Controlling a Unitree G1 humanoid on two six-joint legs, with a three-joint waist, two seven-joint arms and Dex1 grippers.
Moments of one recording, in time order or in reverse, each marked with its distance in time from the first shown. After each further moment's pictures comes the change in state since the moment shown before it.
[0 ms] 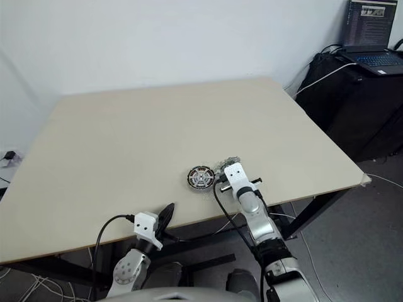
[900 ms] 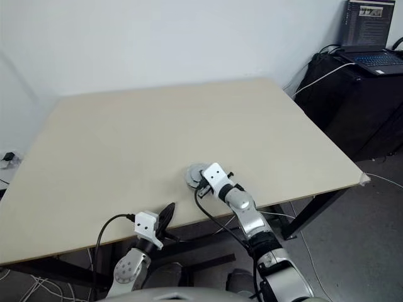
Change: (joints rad) left arm -0.004 -0.001 -0.001 0.003 0.000 0.000 -0.005; right arm -0.062 0.031 0.084 0.091 0.086 -0.199 0.371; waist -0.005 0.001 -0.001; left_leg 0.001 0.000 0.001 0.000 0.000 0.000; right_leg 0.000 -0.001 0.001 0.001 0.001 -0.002
